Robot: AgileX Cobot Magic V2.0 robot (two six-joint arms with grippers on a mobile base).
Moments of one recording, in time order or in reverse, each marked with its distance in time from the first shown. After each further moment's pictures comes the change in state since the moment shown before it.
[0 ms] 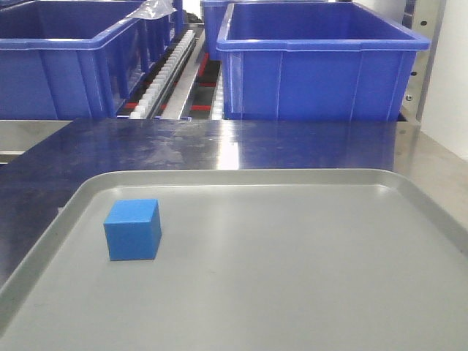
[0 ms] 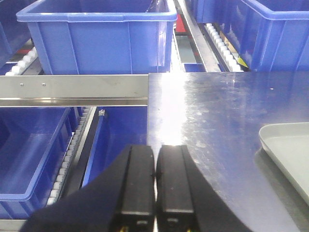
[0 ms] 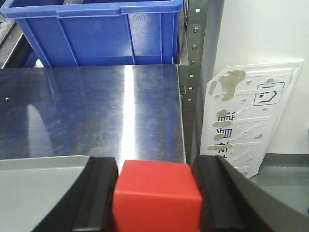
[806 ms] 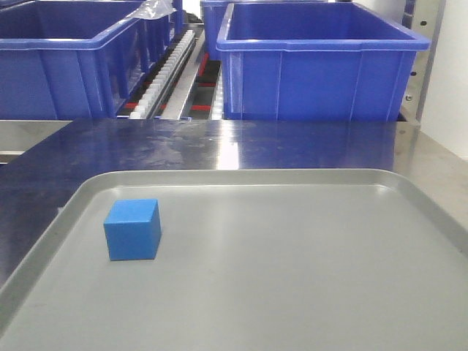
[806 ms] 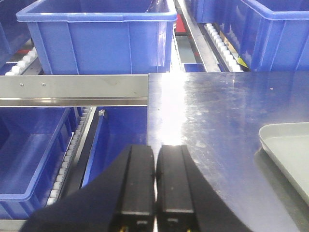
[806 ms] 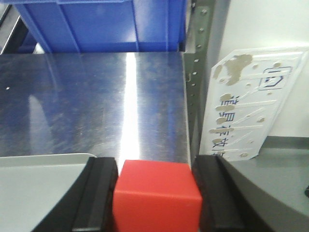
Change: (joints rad) left arm 0.000 0.000 0.000 0.000 0.000 0.000; right arm 0.017 0.135 -0.152 0.002 0.110 0.000
